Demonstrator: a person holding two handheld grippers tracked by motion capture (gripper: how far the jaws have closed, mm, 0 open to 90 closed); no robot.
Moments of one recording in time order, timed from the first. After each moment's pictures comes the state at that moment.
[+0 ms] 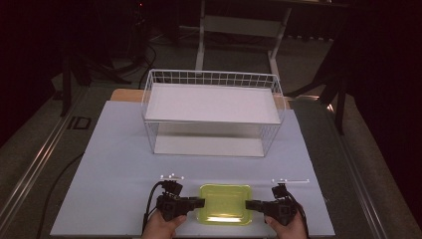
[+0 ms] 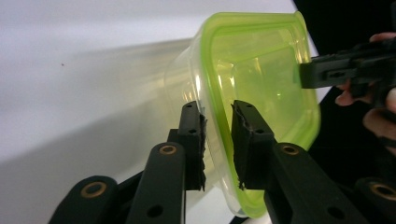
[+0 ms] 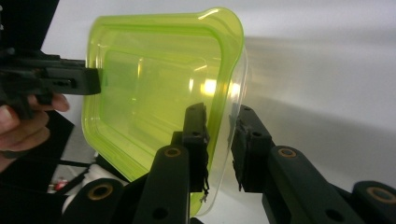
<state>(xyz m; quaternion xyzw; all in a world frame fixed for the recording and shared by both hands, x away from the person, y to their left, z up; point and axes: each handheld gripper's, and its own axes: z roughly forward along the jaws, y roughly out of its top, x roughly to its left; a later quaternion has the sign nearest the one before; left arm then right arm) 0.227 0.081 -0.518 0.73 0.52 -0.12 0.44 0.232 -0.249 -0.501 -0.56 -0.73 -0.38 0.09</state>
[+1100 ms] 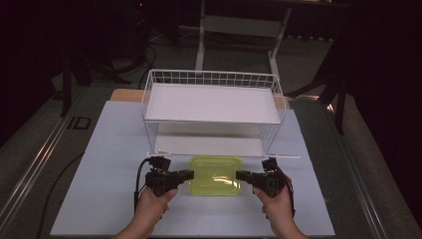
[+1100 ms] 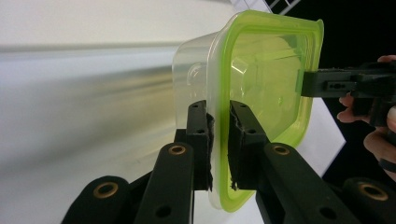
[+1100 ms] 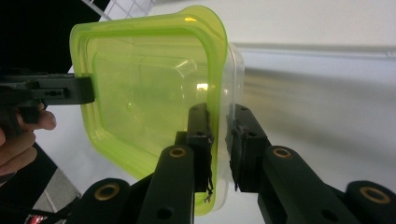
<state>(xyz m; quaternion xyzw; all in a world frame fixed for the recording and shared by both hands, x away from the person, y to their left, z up) 0.270 0.110 -0.470 0.70 0.53 -0.03 0.47 0.287 -0.213 -0.466 -0.53 -0.73 -0.44 0.03</state>
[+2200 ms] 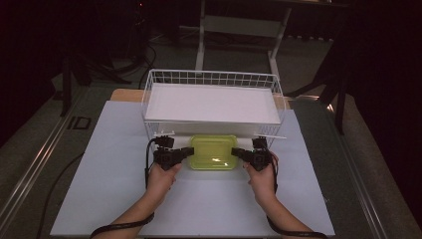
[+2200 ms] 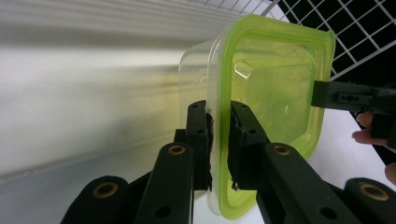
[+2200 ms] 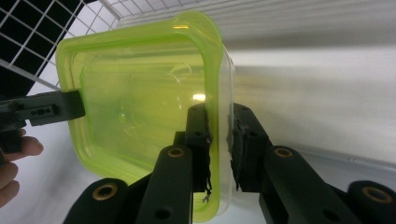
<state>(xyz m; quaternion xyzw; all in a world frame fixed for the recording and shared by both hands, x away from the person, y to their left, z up) 0.350 0.106 -0.504 0.68 0.55 0.01 0.48 0.364 -0.199 -0.492 -0.56 -0.70 -0.44 -0.02</state>
